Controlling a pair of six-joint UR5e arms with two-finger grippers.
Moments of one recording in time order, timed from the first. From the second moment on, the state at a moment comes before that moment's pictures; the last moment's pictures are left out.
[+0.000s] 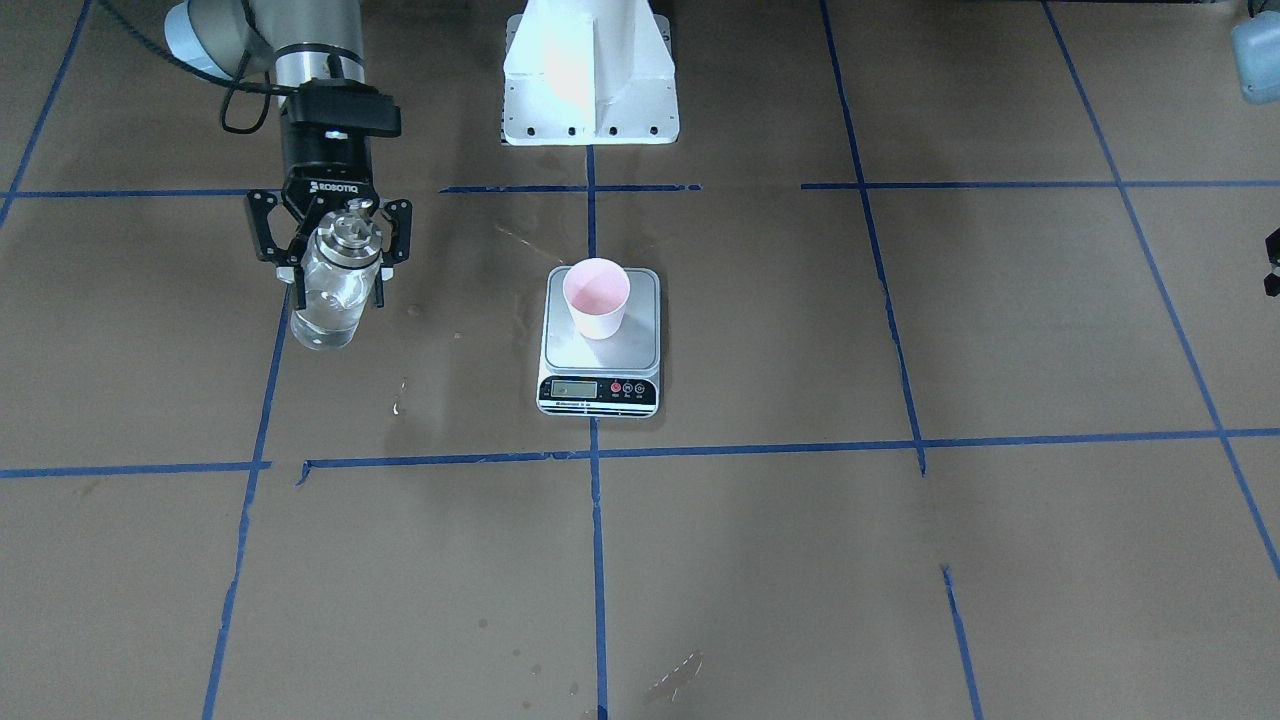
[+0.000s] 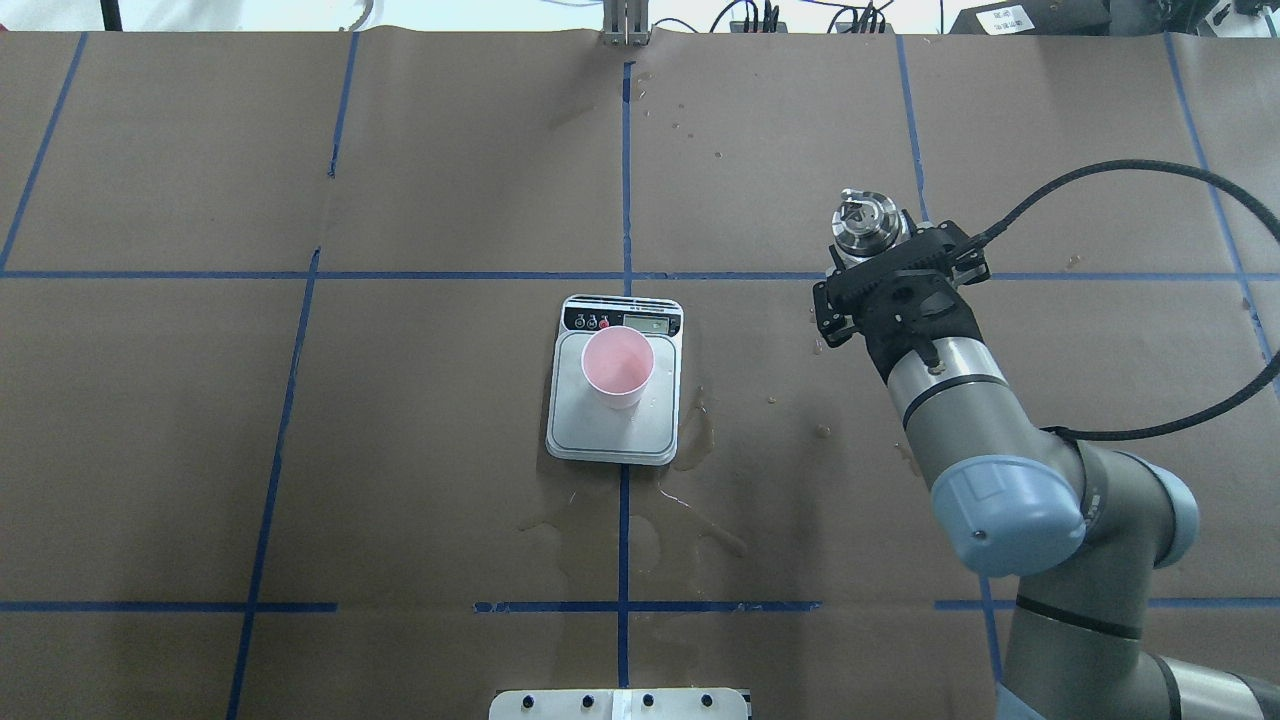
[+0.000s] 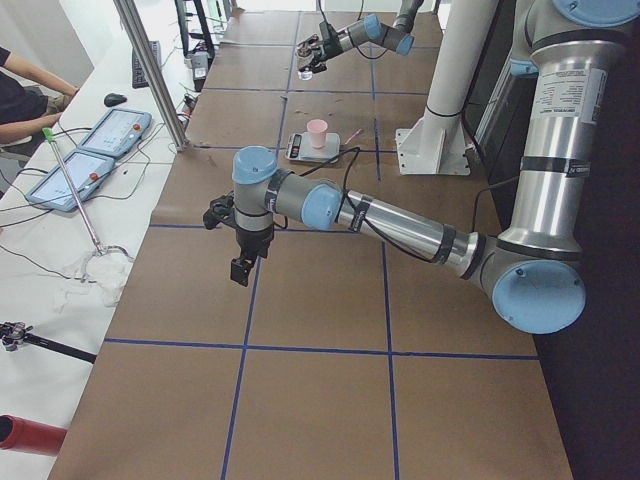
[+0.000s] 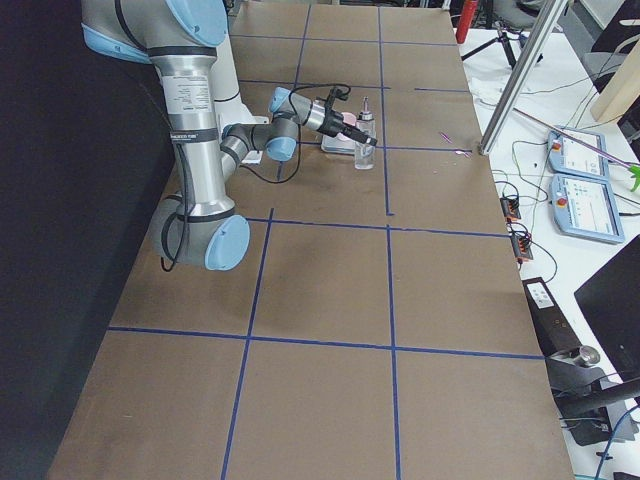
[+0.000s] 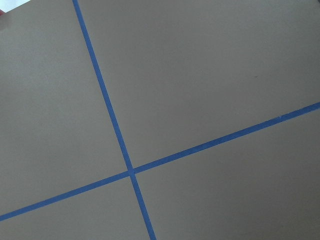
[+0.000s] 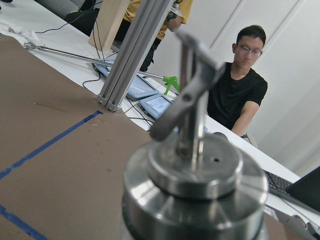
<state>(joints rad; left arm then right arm) -1.41 -1.65 -1.82 -1.57 -2.19 0.02 0.34 -1.34 2.01 -1.13 0.71 0.54</state>
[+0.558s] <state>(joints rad) -1.41 -1.65 -1.81 -1.57 -2.19 0.02 0.25 -1.16 1.93 -1.48 0.55 0.40</state>
